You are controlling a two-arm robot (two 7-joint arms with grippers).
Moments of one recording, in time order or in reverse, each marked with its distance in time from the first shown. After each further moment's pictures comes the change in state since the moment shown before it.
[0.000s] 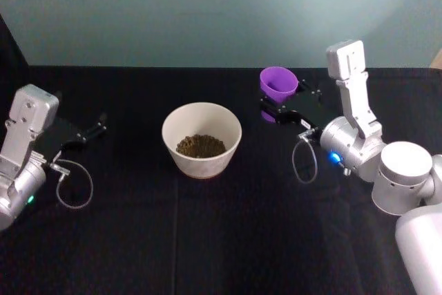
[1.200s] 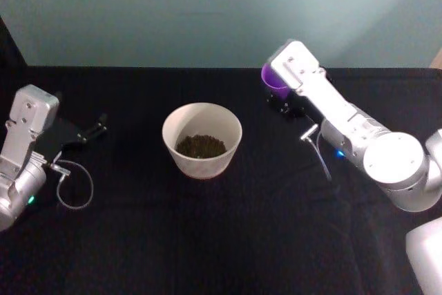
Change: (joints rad) left arm 0.000 0.000 0.000 0.000 0.000 0.000 0.000; right arm -0.120 0.079 -0.158 -0.411 -0.481 0.218 -0.108
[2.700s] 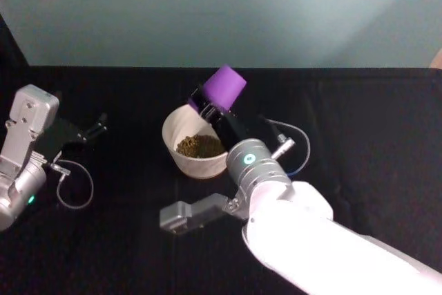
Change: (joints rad) left arm 0.000 0.000 0.000 0.000 0.000 0.000 0.000; right arm 0.279 0.186 -0.785 0.084 -1.239 0.100 0.136
